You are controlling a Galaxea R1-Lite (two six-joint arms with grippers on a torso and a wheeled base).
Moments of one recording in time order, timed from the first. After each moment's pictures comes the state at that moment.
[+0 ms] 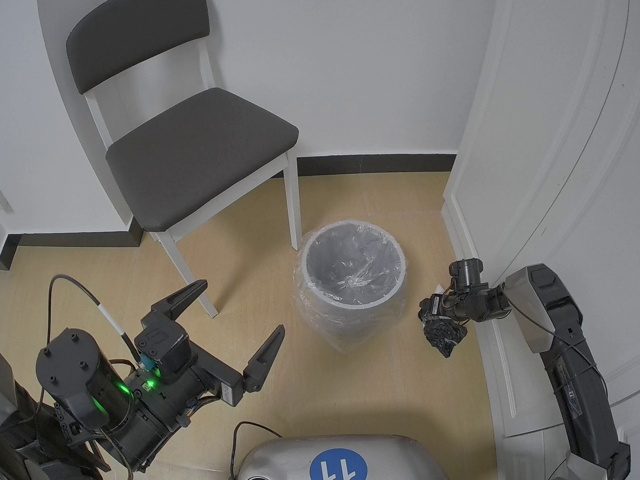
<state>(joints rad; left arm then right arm) -0.83 1.67 -0.14 -1.53 0.34 0.22 0.11 2.93 -1.99 -0.22 -0.05 0.25</state>
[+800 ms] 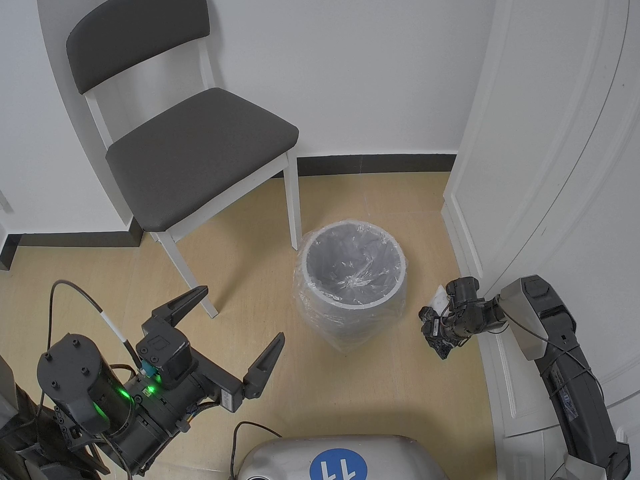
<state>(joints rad) -0.83 1.68 -0.12 -1.54 0.34 0.22 0.10 3.01 -2.00 -0.11 -0.06 0.23</state>
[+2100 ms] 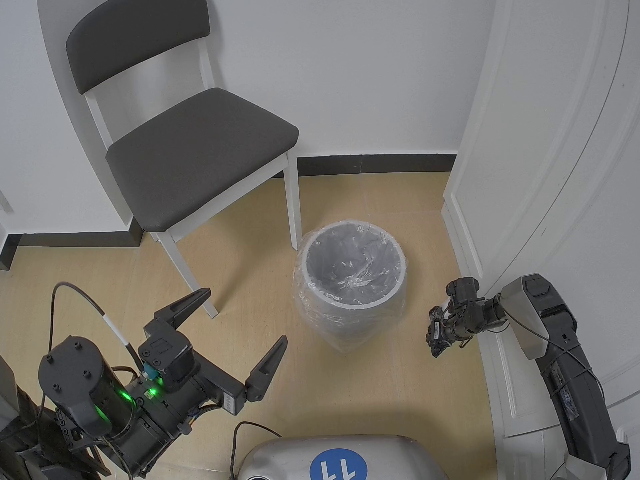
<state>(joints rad) -0.84 1.68 -0.12 -1.54 0.34 0.22 0.10 3.00 -2.00 -0.06 -0.06 0.17</state>
